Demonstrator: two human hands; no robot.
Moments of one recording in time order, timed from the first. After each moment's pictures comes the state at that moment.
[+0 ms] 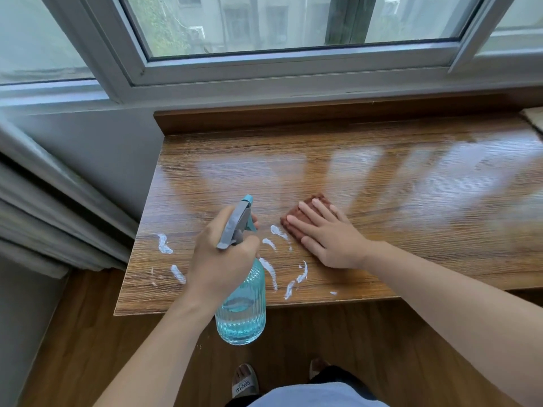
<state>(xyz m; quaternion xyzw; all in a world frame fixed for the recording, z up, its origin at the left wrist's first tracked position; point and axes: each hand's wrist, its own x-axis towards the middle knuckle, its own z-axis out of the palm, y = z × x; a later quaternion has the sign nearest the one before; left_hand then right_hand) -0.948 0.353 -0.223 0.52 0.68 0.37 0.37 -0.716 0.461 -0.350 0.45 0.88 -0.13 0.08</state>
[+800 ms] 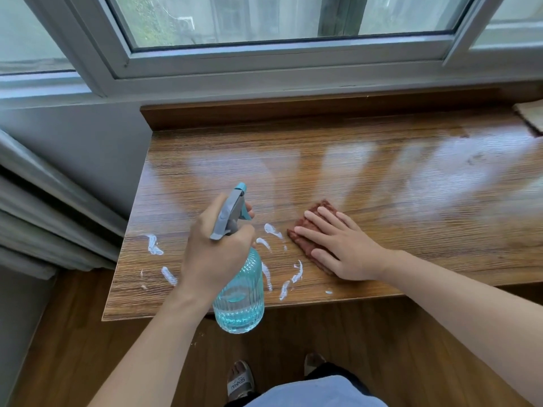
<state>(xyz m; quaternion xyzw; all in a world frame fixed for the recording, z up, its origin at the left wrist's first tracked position) -0.944 0.370 -0.224 0.53 0.68 0.37 0.35 -0.681 0.440 -0.347 0.43 0.89 -0.14 0.07</state>
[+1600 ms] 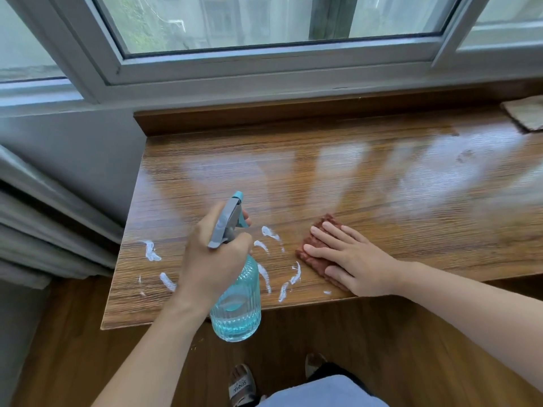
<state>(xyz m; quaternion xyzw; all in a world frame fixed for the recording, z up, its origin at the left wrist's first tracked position) -0.949 0.366 -0.227 0.52 0.68 0.36 0.38 -0.658 0.414 -0.336 0.41 0.89 -0.15 0.12</state>
